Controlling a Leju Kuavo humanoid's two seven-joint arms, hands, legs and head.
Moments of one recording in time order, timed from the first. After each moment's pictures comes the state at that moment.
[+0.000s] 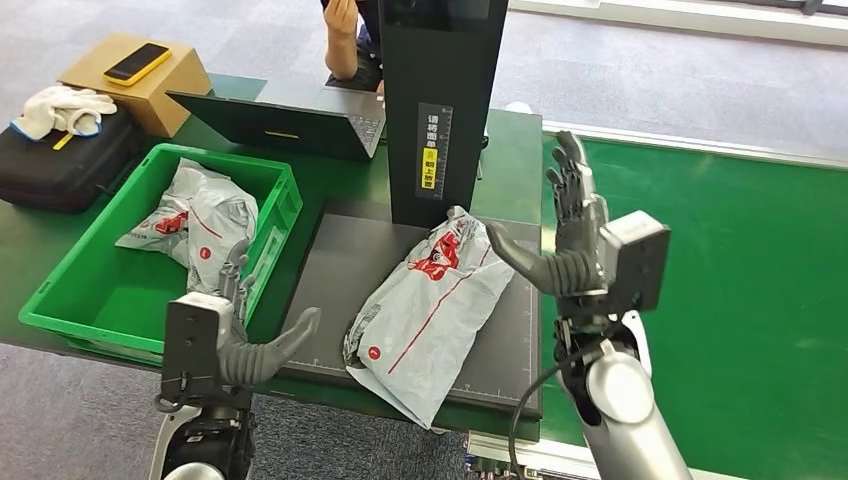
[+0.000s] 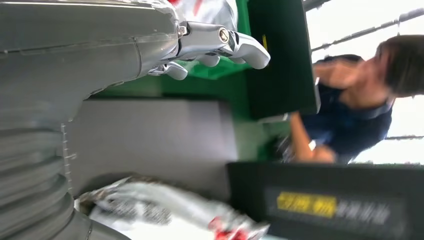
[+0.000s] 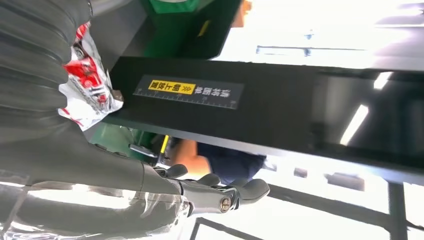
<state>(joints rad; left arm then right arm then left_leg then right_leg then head) 0.15 -0.09 -0.43 -1.62 -0.50 0.25 -0.17 -0.33 -0.04 0.29 -1.53 0.14 -0.24 -0.42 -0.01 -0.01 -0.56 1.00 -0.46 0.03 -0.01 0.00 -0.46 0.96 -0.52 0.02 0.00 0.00</state>
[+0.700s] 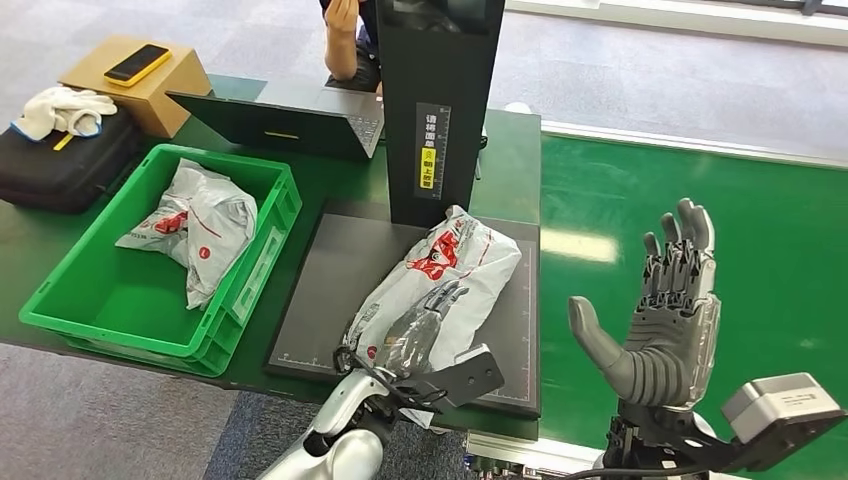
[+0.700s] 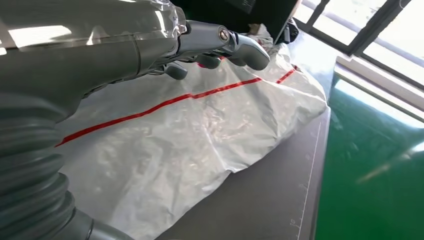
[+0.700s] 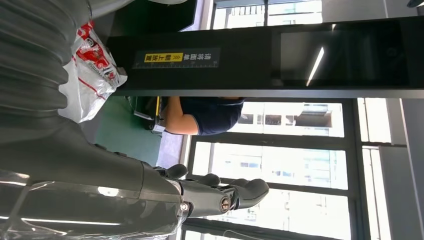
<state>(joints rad) -0.24 -0.16 -0.81 -0.92 -0.85 0.10 -0.17 0.05 0.03 0.17 -1.91 0.23 -0.29 -0.50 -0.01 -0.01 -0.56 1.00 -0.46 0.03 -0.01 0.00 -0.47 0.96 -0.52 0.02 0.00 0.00</state>
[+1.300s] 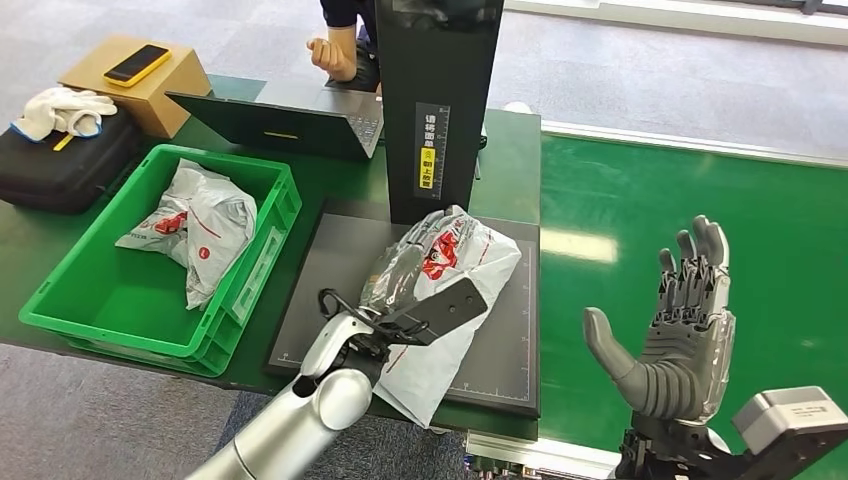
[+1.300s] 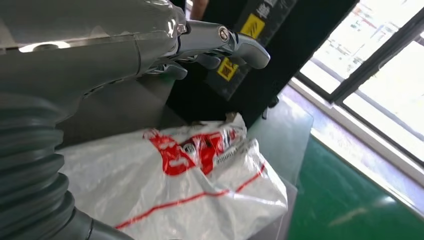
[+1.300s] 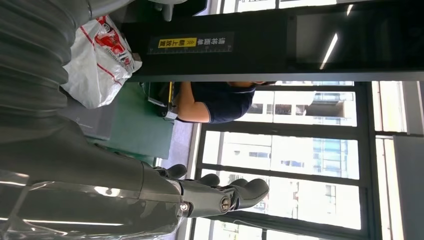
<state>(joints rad) -0.40 -0.14 -0.76 -0.95 -0.75 0.13 -0.16 0.11 0.05 0.11 -1.94 0.25 -0.26 -0.50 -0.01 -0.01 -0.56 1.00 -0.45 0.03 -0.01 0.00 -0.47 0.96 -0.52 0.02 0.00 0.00</state>
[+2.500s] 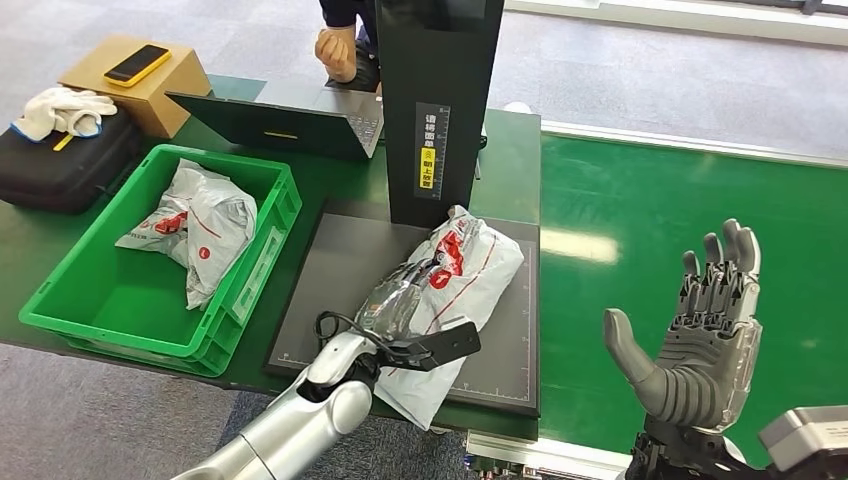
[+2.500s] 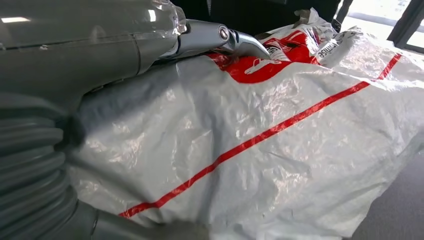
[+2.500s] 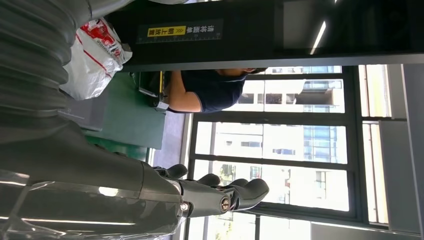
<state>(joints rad) -0.43 -0.11 -0.81 -0.64 -0.89 0.11 -0.19 0.13 0.05 0.09 -1.96 0.23 -0.28 -0.54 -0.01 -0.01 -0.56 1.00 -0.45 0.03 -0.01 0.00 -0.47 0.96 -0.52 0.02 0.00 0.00</state>
